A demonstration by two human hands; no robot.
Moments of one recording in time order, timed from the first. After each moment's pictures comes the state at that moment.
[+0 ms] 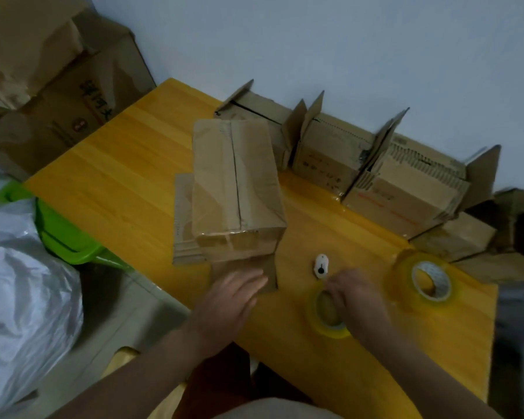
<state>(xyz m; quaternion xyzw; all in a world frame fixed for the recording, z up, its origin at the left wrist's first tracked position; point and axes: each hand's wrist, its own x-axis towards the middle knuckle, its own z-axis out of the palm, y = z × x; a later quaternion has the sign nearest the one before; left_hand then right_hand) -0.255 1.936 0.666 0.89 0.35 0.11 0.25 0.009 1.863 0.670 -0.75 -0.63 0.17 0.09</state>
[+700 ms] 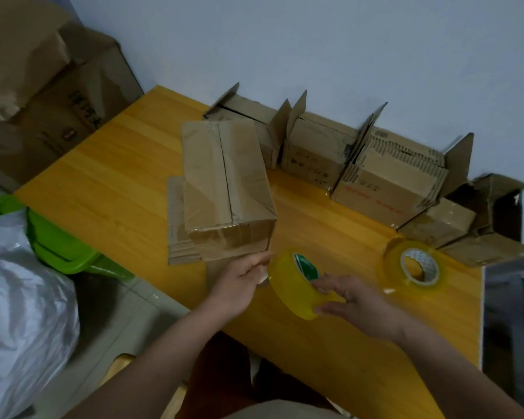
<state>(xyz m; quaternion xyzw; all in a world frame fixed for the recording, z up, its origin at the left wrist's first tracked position) -0.207 1.942 0.717 0.59 0.48 0.12 0.64 0.002 1.848 0.739 -0.64 -0.59 0.48 0.14</state>
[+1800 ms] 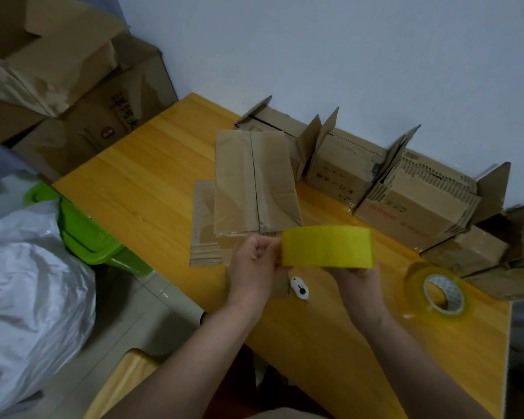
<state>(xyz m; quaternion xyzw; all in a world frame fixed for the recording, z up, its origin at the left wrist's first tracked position) -0.197 1.946 0.754 0.39 0.58 0.38 0.61 -0.046 1.897 0.741 -0.63 -0.44 0.32 0.56</state>
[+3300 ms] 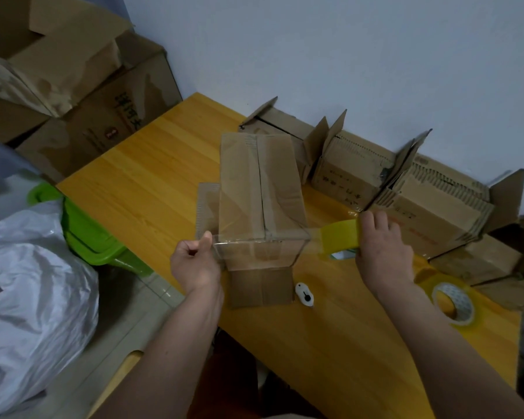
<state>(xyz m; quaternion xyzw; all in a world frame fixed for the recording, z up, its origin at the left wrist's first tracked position) -0.247 2.000 0.718 0.20 0.72 0.53 0.41 -0.005 1.945 0.749 -0.84 -0.55 0.00 -0.03</state>
